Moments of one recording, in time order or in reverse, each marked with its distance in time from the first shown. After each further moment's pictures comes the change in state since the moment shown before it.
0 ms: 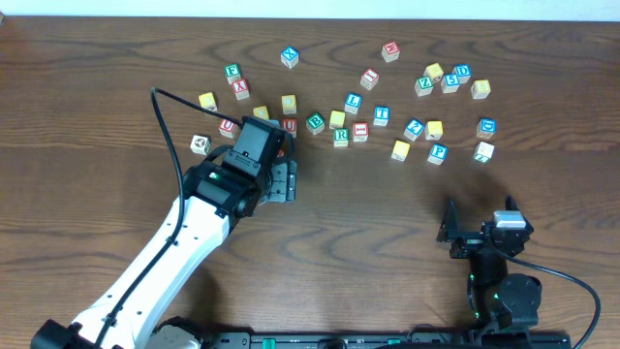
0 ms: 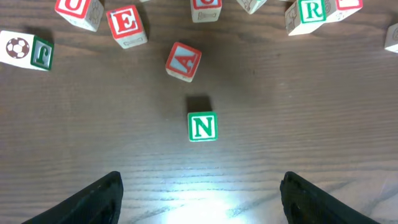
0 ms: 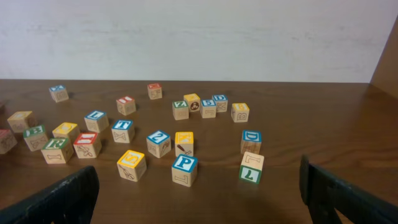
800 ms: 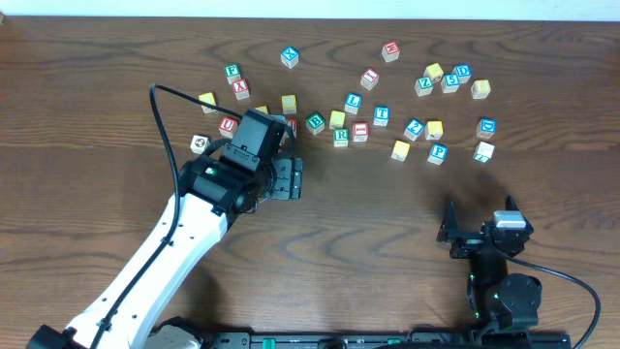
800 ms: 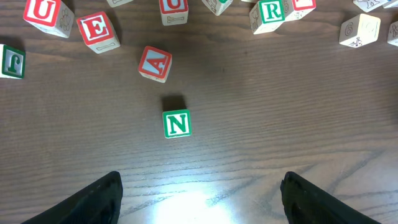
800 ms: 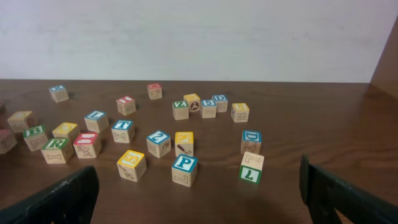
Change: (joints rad) left arm 0.000 0.000 0.069 -0.048 0.089 0.026; right arm 0.000 0.000 0.000 0.000 0.000 0.000
